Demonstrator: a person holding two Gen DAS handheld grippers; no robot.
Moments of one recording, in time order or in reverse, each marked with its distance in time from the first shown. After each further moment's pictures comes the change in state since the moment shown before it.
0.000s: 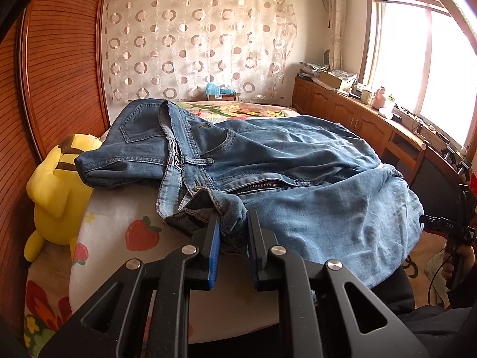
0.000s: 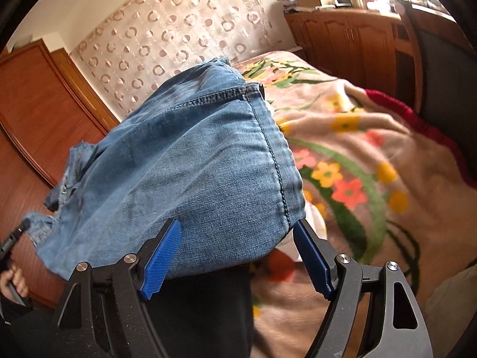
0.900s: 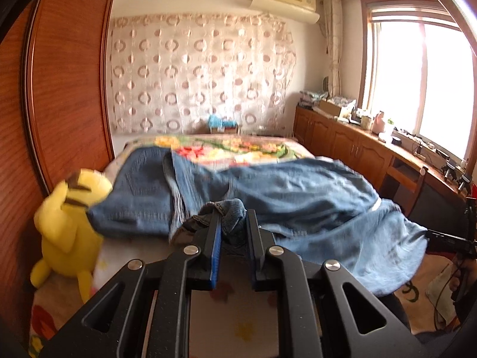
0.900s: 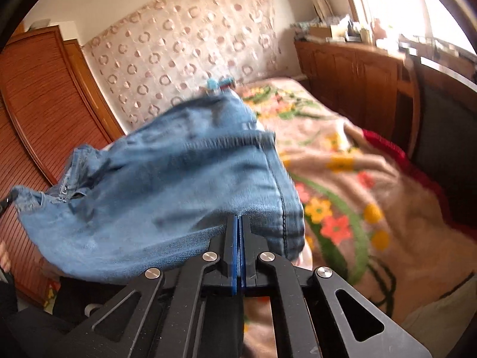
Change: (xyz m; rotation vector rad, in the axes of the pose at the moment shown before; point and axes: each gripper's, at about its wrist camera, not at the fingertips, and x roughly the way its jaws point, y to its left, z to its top) left arm -0.024 -0.002 0.046 0.024 -0.170 0.018; right arm -0.033 0.041 0.018 -0.161 -0.117 -0.083
